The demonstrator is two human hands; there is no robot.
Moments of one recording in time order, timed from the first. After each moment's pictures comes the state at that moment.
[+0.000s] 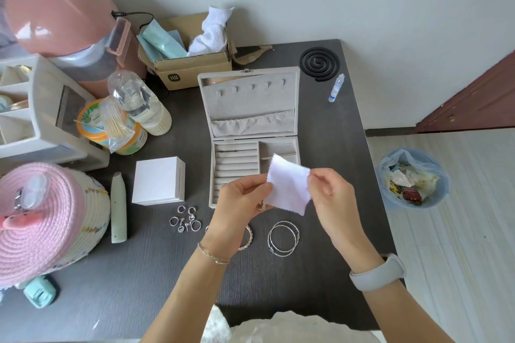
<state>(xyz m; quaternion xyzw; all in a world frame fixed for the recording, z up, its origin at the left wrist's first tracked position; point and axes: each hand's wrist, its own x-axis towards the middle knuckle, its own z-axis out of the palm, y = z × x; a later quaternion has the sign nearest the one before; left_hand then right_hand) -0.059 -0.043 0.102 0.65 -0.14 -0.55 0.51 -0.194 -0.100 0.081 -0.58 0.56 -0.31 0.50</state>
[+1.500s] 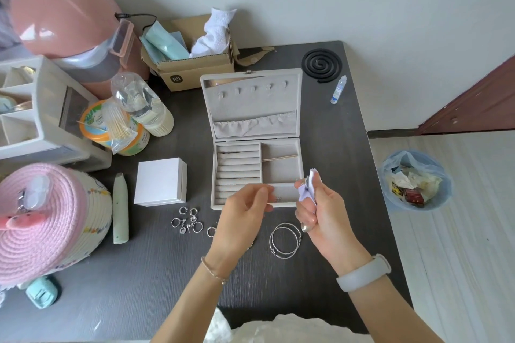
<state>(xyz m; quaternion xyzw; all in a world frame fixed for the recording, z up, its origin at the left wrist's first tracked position) -0.063 -0.031 0.096 0.73 -0.29 -0.46 0.42 -0.180 -0.094 0.076 -0.23 0.50 -0.30 0.78</state>
